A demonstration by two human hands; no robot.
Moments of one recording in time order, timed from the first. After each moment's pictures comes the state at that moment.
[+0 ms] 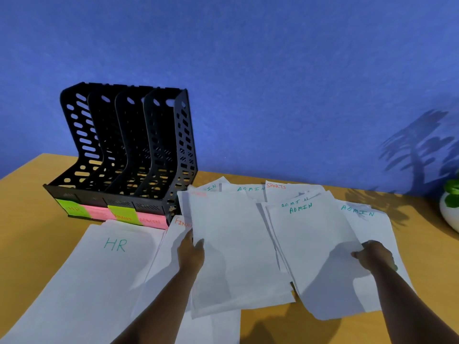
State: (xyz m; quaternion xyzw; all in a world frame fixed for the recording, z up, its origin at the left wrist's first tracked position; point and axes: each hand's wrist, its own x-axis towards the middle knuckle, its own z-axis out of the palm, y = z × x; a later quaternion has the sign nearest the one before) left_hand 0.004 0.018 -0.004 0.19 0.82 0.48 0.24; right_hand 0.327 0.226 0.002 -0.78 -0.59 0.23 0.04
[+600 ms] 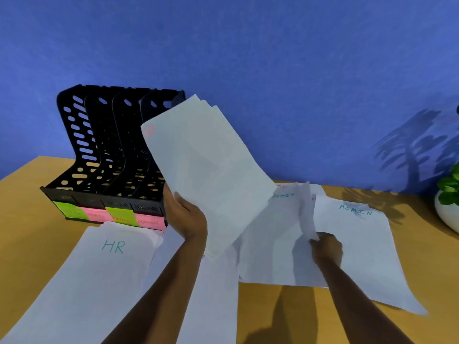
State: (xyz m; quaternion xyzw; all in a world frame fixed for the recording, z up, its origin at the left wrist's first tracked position) left_hand 0.009 0.055 0.082 0.16 0.69 0.68 -0.16; right_hand 0.244 0.179 -0.002 -0.72 -0.61 0.27 0.19
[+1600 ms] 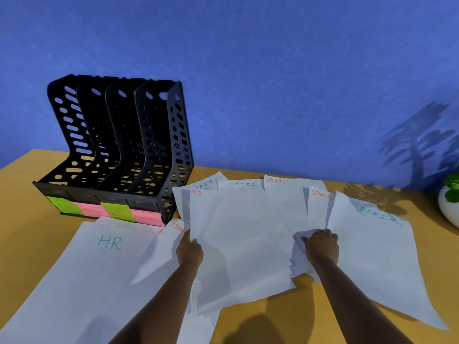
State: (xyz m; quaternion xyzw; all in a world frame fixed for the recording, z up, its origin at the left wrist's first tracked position) left_hand 0.007 0.027 -0.012 0.13 0.86 0.42 0.25; right_hand 0.237 0.182 -0.019 -0.69 -0.71 0.11 0.07
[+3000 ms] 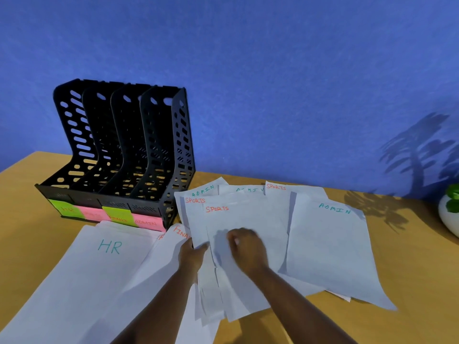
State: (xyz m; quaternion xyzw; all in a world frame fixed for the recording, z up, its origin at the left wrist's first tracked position) left_hand -0.001 0.027 -0.014 0.09 0.76 0.52 0.38; right_hand 0.119 0.096 0.021 -0.42 -0.87 0.21 0.11
